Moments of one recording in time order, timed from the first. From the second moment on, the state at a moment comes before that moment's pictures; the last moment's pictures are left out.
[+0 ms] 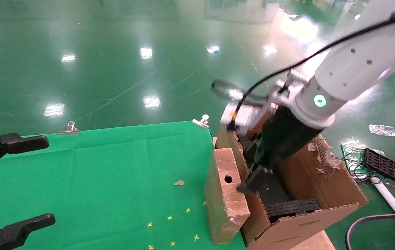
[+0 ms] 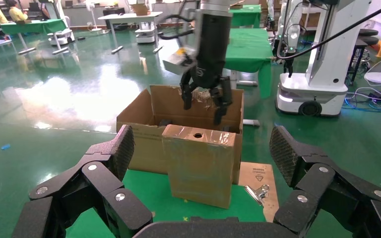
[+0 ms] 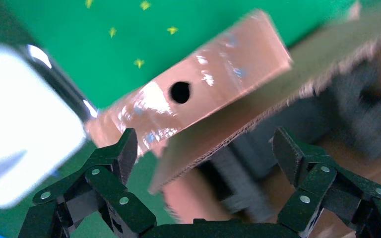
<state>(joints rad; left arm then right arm) -1.08 0.61 0.28 -1.28 0.73 1.49 -0.18 2.22 -0.82 -1.61 1.21 -1.34 -1.55 1.13</state>
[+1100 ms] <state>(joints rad) -1.08 0.61 0.29 -1.28 0.73 1.49 -0.18 2.07 -0.94 -1.67 0.85 -1.25 -1.53 1.35</state>
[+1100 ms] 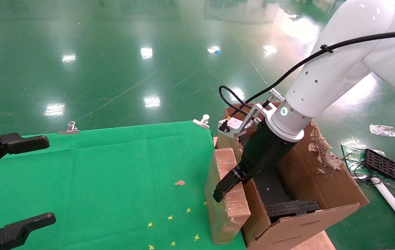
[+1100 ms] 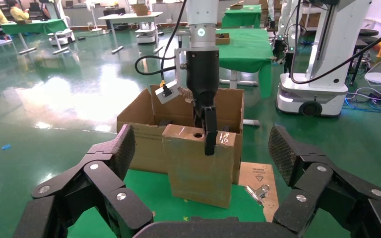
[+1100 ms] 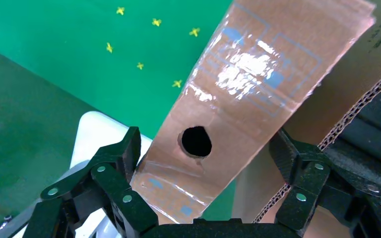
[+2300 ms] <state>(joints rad) -1.08 0.61 0.29 -1.28 0.72 1.49 -0.18 2.31 -0.73 -1.52 0.85 -1.23 -1.42 1.00</state>
